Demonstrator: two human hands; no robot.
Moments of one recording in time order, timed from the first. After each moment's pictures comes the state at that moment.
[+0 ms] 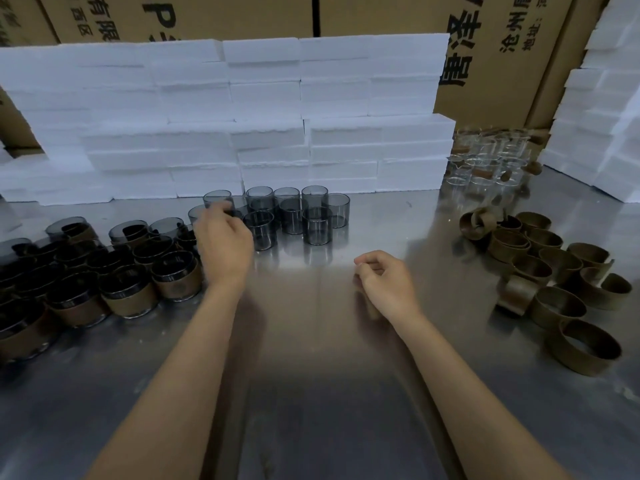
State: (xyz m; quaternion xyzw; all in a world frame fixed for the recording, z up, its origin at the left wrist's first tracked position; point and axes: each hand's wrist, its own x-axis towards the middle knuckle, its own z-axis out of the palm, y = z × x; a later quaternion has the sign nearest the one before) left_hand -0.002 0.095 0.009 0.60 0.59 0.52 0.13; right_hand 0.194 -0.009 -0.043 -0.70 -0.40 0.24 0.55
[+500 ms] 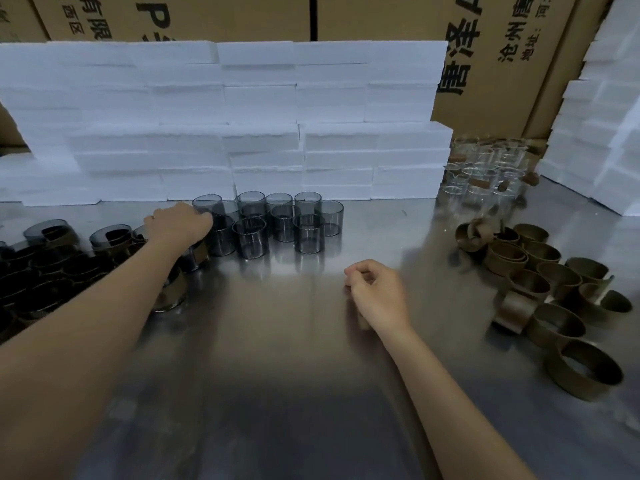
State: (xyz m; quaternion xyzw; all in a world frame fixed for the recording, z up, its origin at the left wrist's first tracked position) left_hand -0.051 0.197 0.031 0.68 0.72 0.11 0.05; right_hand 0.199 0.002 -0.047 -0.70 -0.40 0.22 0.54
